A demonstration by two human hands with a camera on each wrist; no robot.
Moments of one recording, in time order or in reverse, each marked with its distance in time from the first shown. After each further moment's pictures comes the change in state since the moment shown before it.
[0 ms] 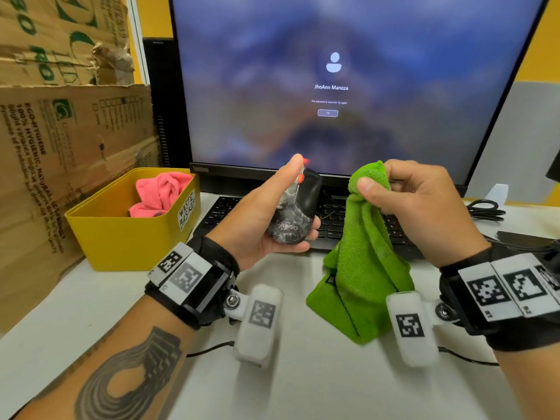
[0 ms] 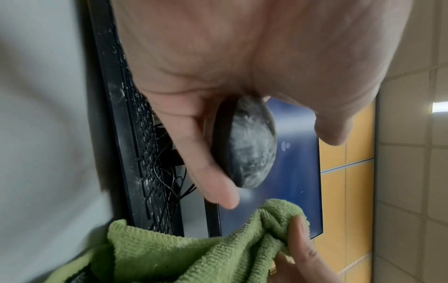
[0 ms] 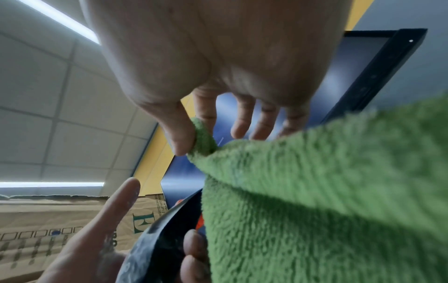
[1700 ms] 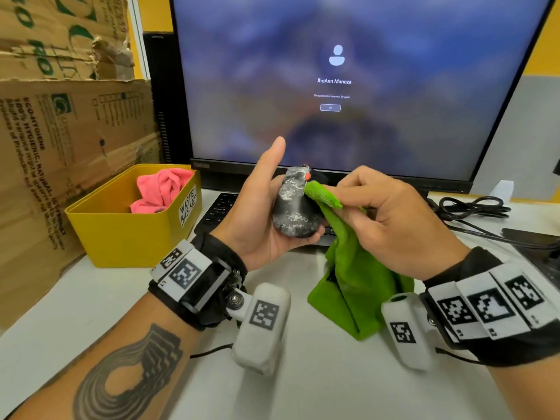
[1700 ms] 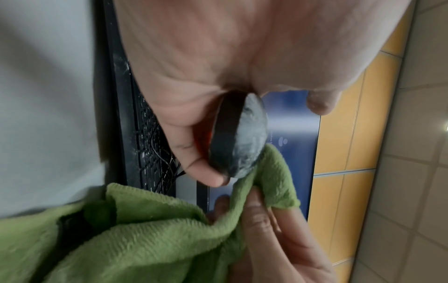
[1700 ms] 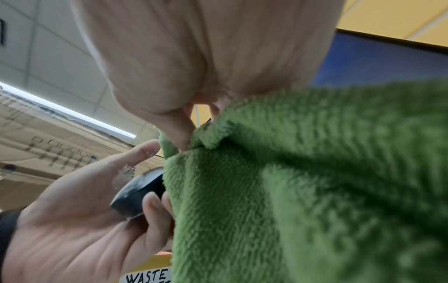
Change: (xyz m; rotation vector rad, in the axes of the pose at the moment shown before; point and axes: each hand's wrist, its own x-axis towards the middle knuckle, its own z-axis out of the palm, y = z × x) left_hand 0.004 0.000 0.004 -0.312 -0.124 -0.036; right_hand -0.010 -0.005 0.023 -0.316 -0.236 -0.317
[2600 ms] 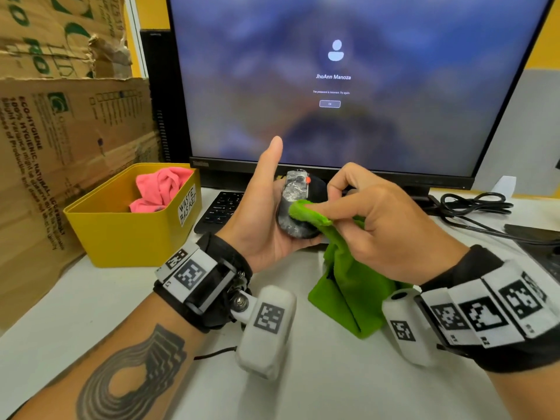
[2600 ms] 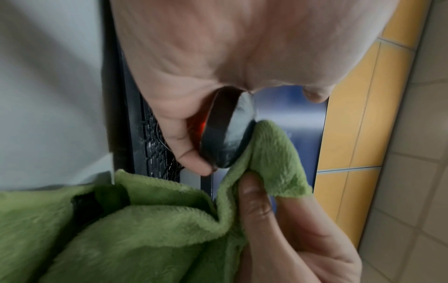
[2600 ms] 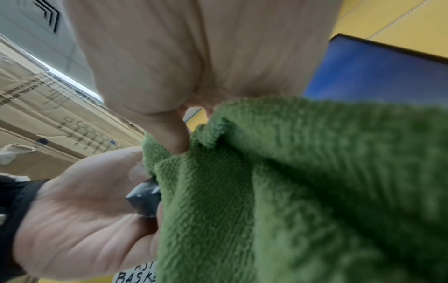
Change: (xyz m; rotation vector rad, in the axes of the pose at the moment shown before) left_hand 0.004 -0.007 0.000 0.078 -0.015 -0.012; right_hand -0.001 -0.012 0.002 -0.105 -0.107 -0.101
